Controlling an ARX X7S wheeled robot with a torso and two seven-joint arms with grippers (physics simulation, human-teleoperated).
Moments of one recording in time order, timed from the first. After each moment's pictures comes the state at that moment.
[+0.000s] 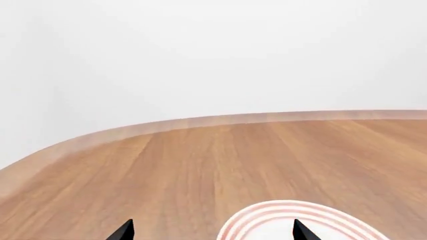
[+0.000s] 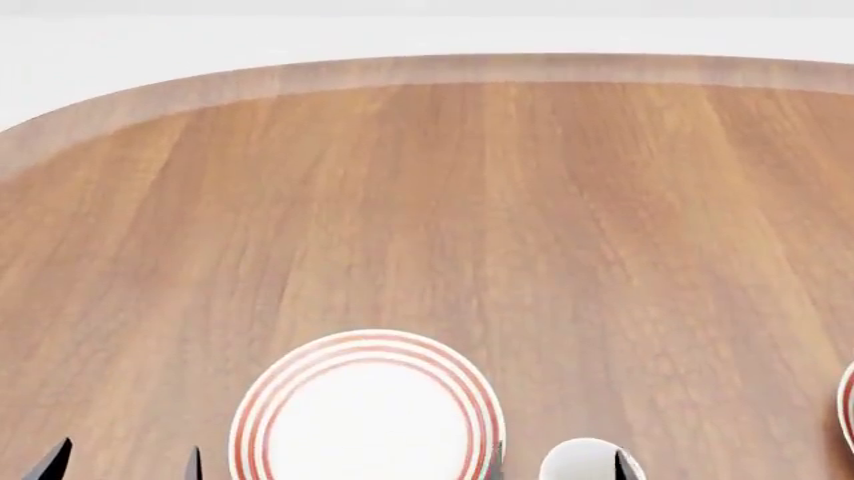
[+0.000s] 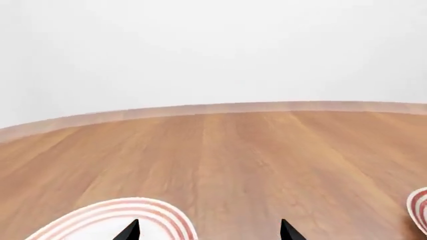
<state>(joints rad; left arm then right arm) 0.07 -0.15 0.15 0.19 -0.10 -0.02 -0.15 -0.03 0.12 -0.16 -0.21 0.14 0.12 0.20</state>
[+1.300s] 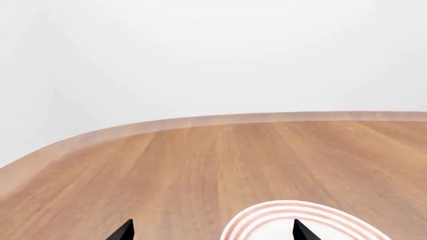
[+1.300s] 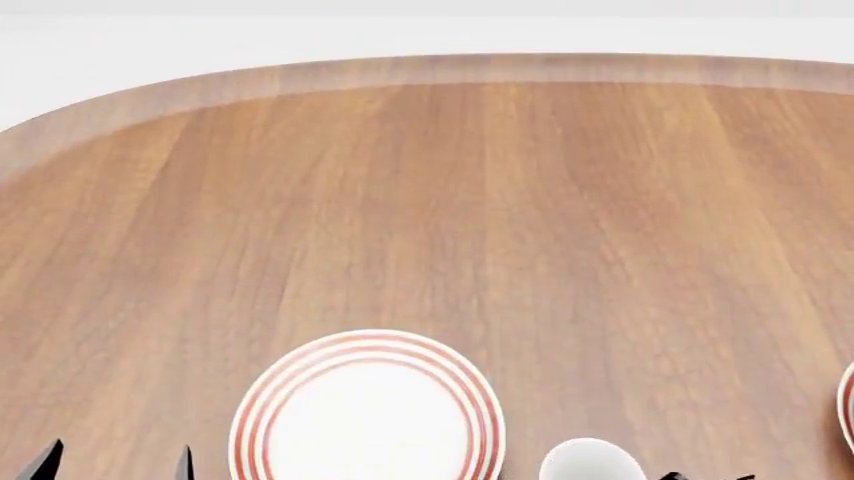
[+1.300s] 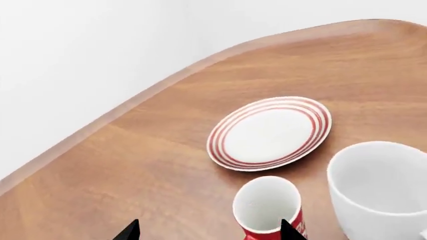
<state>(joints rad) 0.07 -0.20 0.17 0.20 -0.14 -0.02 -0.20 0.00 0.03 -0.03 -0.36 0.39 0.16 0.95</state>
